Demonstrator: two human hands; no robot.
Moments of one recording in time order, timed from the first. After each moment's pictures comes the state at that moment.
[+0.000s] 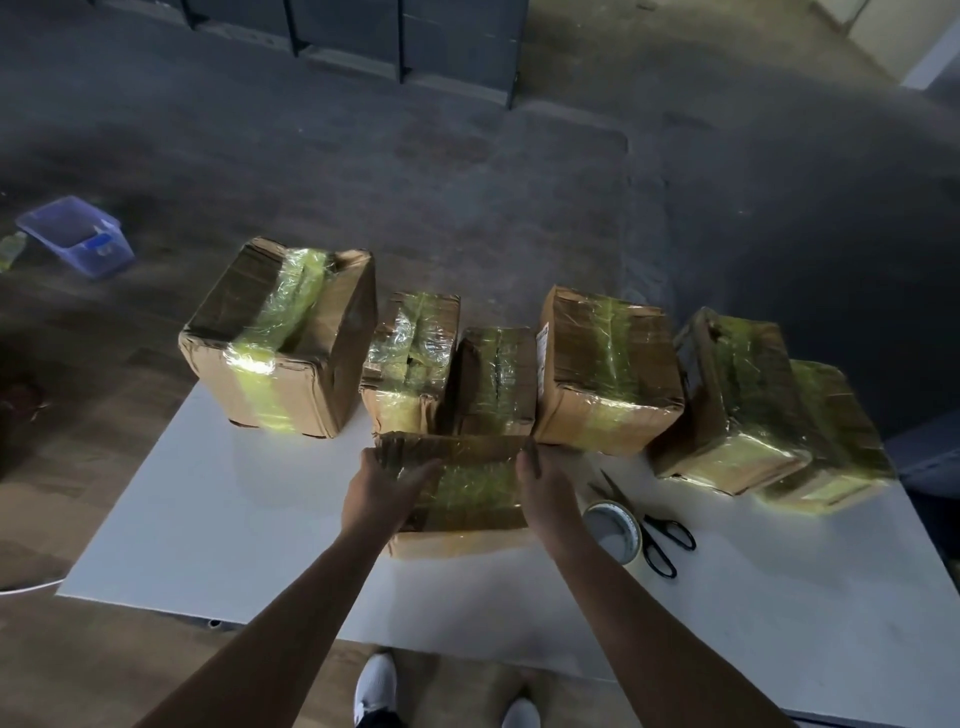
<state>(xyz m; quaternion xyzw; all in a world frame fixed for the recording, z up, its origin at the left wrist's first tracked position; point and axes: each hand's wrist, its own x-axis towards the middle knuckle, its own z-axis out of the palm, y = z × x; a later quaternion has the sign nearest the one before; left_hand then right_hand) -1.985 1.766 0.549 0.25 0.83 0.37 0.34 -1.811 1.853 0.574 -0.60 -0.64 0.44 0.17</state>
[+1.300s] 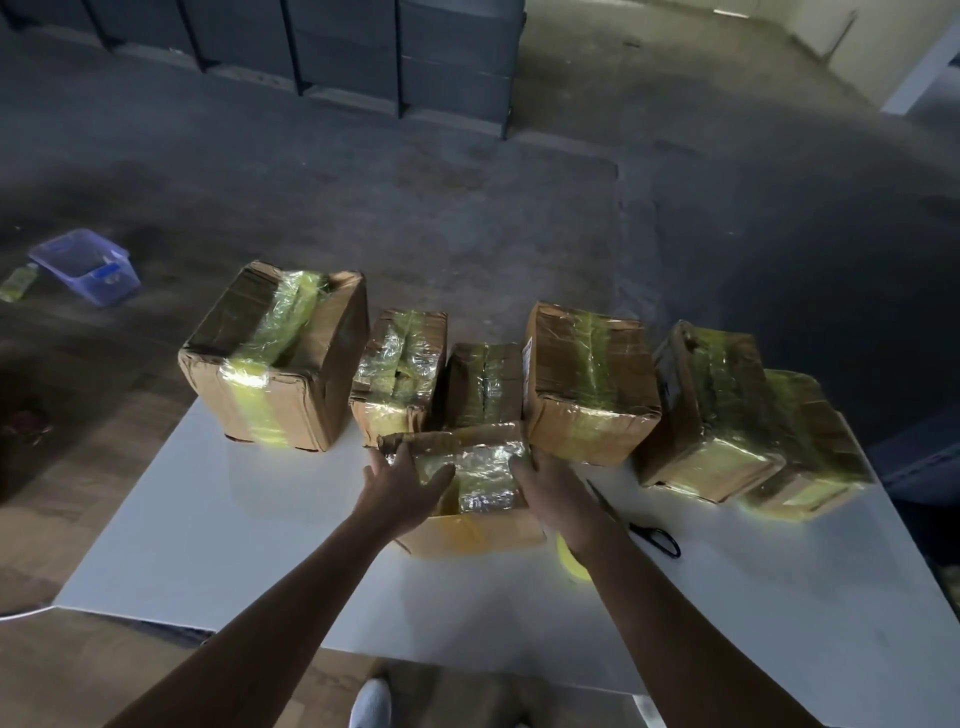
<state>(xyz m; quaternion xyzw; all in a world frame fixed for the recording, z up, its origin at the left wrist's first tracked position) -1.960 1.776 0.595 0.41 0.83 0.16 0.34 -1.785 1.863 0.625 -0.53 -0.70 0.47 0.07</state>
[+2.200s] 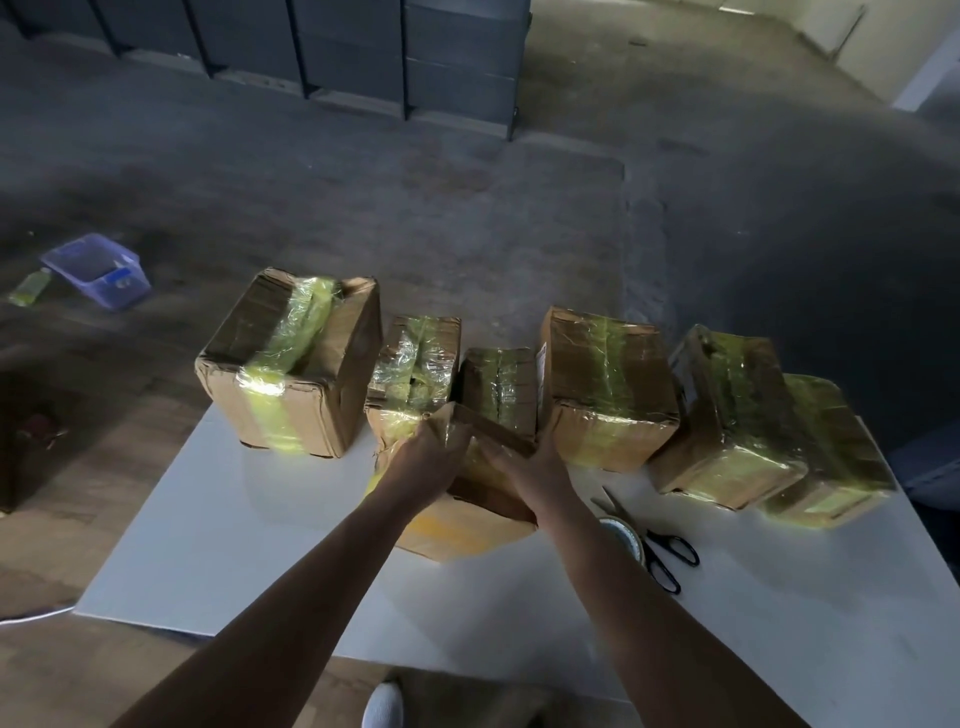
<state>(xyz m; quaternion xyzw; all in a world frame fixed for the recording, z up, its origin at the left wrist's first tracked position) -1.961 1.803 0.639 0.35 0.81 0.27 0.39 -1.829 1.866 0.612 -0.58 -0.54 0.57 0.21</state>
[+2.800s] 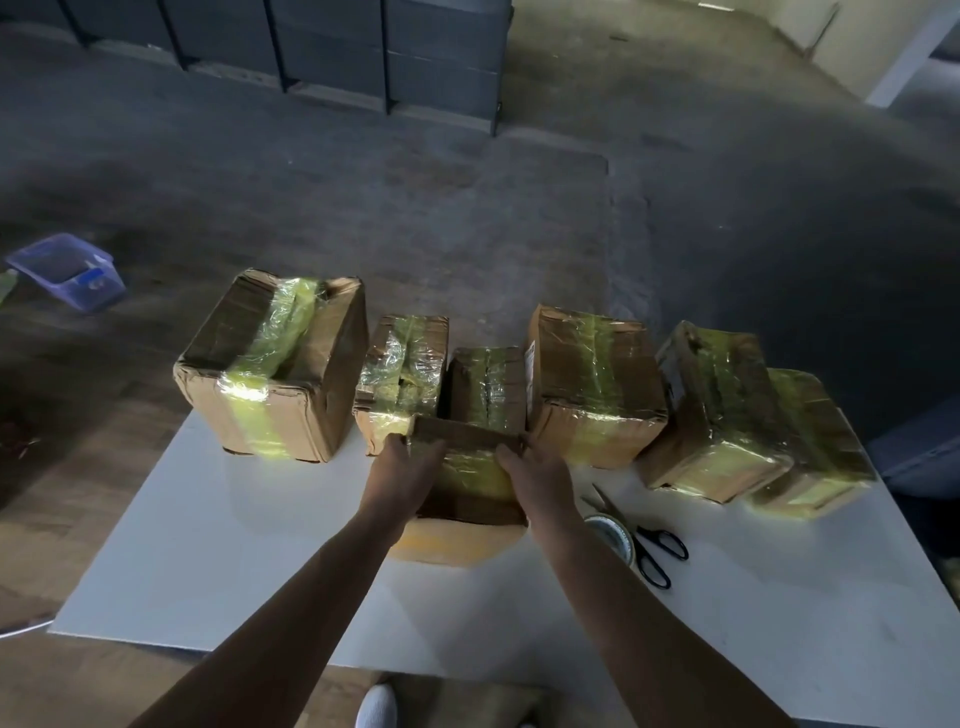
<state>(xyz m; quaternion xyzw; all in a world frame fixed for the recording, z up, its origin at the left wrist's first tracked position) -1.966 1.792 0.627 0.22 0.77 0.42 0.43 -1.823 1.867 0.598 -0.59 -0.54 0.53 0.28</state>
